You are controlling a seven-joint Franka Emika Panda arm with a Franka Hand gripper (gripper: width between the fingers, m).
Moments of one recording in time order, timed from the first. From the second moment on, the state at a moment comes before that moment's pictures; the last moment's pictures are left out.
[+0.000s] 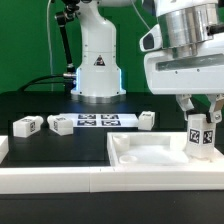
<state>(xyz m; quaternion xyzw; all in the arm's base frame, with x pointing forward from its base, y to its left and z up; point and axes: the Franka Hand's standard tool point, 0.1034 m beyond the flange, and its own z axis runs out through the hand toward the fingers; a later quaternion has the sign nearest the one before) 0.618 0.121 0.088 -0.85 0.51 0.00 0.12</state>
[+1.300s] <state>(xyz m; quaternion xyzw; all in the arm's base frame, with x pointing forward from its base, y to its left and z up) 0.627 0.117 0.093 -0.99 -0.09 -0.03 0.06</state>
